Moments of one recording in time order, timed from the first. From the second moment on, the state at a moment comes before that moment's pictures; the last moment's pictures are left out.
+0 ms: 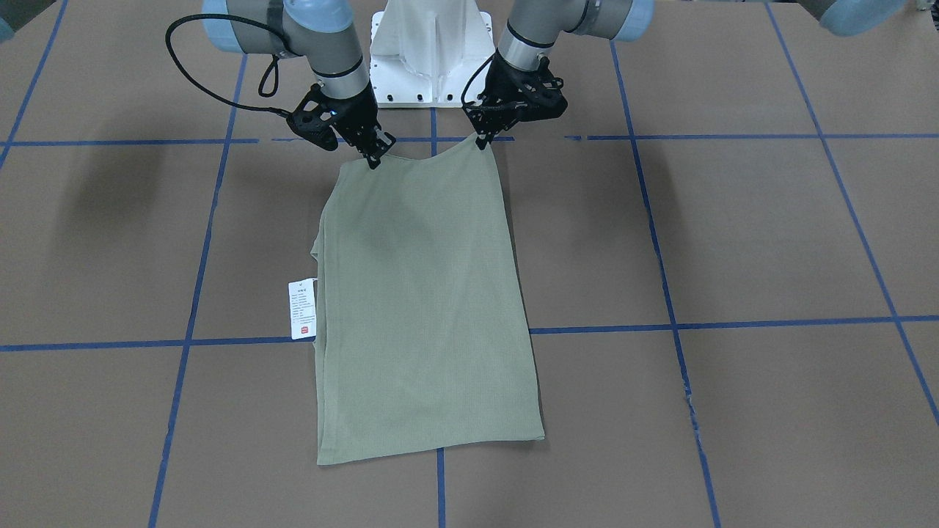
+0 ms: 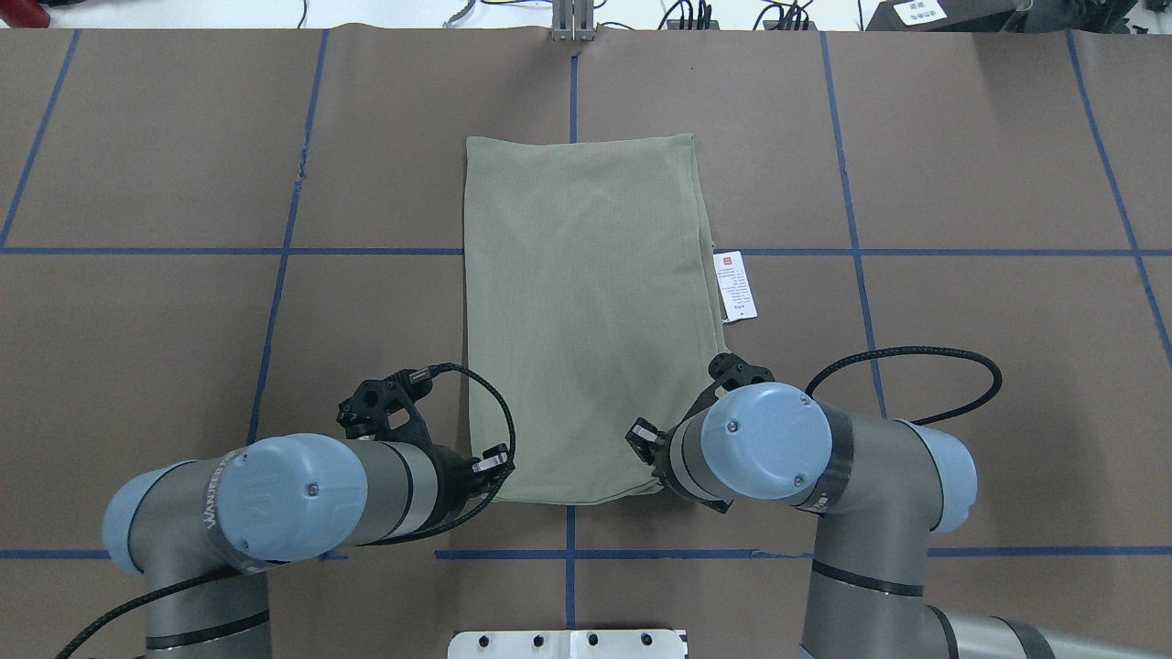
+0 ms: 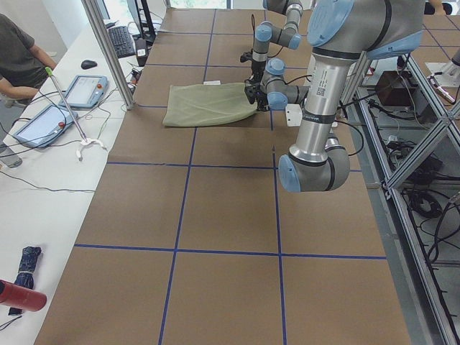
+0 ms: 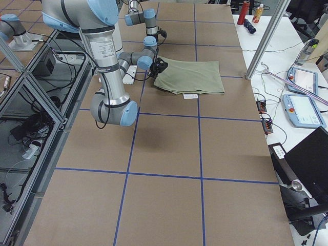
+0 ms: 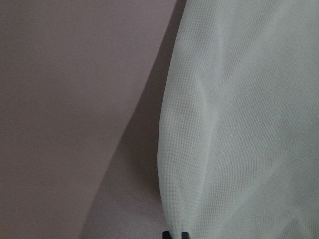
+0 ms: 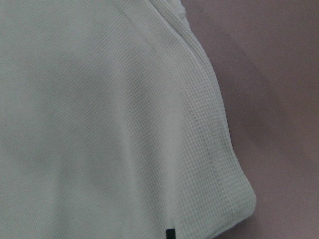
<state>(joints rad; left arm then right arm) -0.25 -1.95 -2.01 -1.85 -1.62 -1.84 0.29 -1.15 1.95 -1.48 1.72 2.03</state>
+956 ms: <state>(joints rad) -0.12 -1.90 -2.25 -1.66 -1.62 -1.90 0.21 -1.22 2.15 -1.48 1.80 2.01</state>
